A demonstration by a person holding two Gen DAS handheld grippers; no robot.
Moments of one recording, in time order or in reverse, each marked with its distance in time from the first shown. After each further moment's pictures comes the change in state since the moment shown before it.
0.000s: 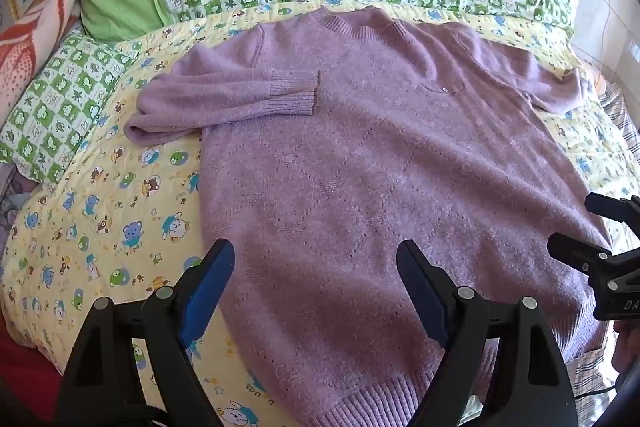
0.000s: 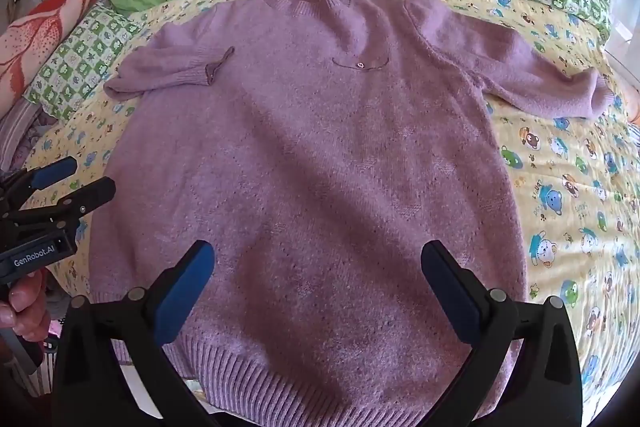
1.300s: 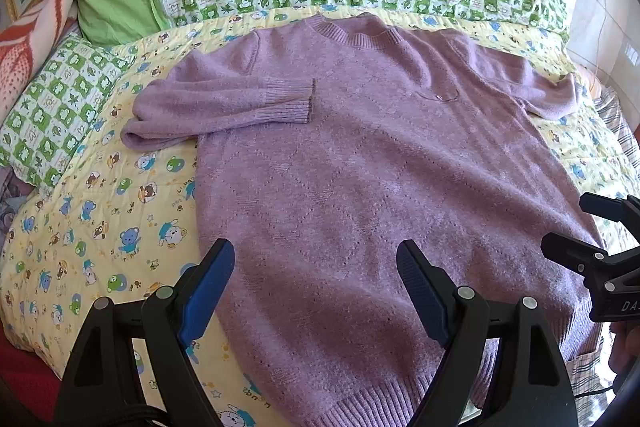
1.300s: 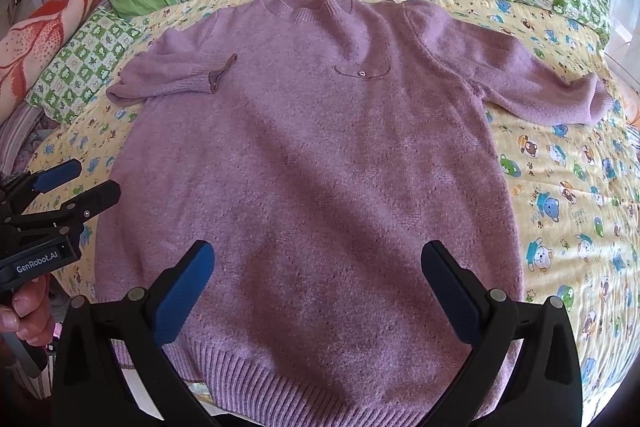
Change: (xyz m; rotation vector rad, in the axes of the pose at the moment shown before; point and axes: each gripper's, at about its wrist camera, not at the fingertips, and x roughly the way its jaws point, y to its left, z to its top) left arm -0.003 -0.002 0.002 -0.010 -0.030 -0.026; right arm -0.006 0.004 0.008 0.002 -0.004 0.002
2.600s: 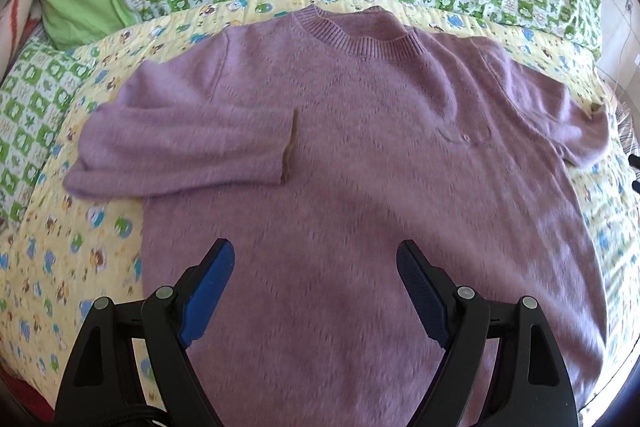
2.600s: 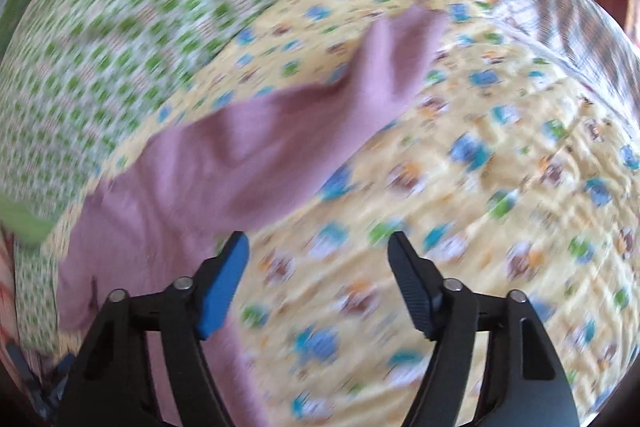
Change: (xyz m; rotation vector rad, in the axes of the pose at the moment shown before) left arm 0.097 -0.016 0.101 -0.051 0.098 -0.013; right arm -0.012 -0.284 0.050 0.694 -0.162 -0.149
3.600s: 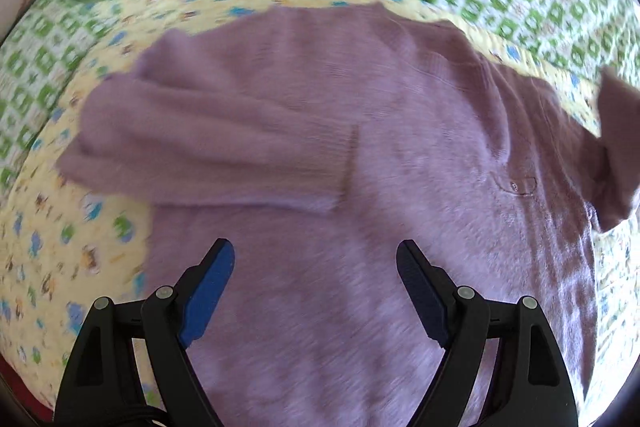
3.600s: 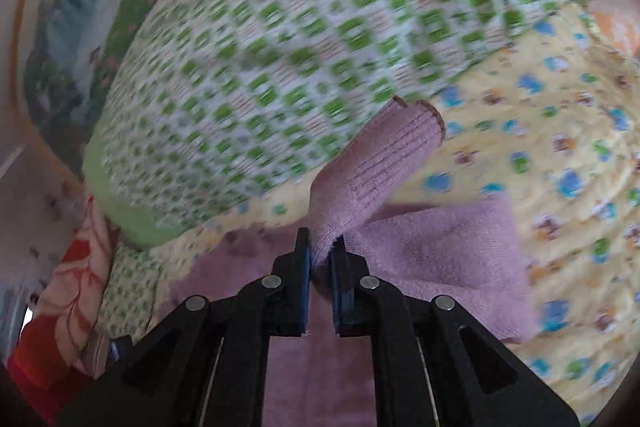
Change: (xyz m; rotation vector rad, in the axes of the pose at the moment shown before) left arm 0.030 0.051 0.018 -0.184 0.043 0.026; right arm -0.017 0.177 0.024 -0.220 -0.043 0.554
